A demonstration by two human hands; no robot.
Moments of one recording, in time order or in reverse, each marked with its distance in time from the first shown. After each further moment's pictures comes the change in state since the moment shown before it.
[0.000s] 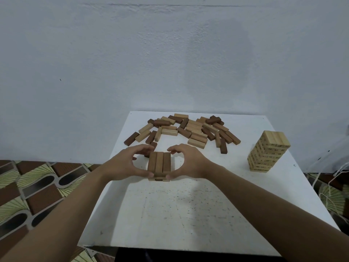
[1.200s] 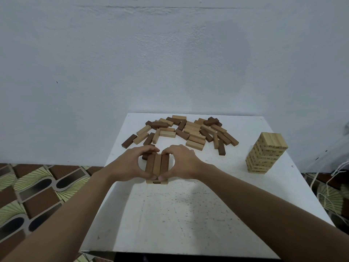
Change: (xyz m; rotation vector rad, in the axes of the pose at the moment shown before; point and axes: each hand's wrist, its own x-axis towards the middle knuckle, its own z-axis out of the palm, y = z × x) left_hand 0.014 0.010 0.010 0.035 0.019 0.077; right_hand 0.002 -0.030 -0.002 -0.127 0.003 0.020
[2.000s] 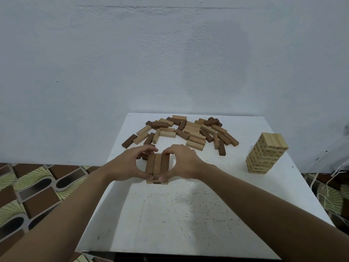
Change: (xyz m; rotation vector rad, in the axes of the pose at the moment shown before) left_hand -0.002 -0.002 -0.008 -0.018 -0.079 -0.035; right_hand 0.001 0.002 0.000 0.016 0.000 0.011
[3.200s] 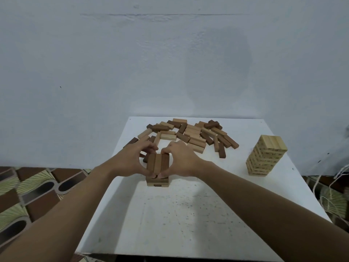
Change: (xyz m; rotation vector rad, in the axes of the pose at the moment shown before) left_hand 0.005 0.024 -0.012 0.055 0.081 -0.005; right_hand 0.005 -0.012 -0.013 -0.151 0.060 -0.096
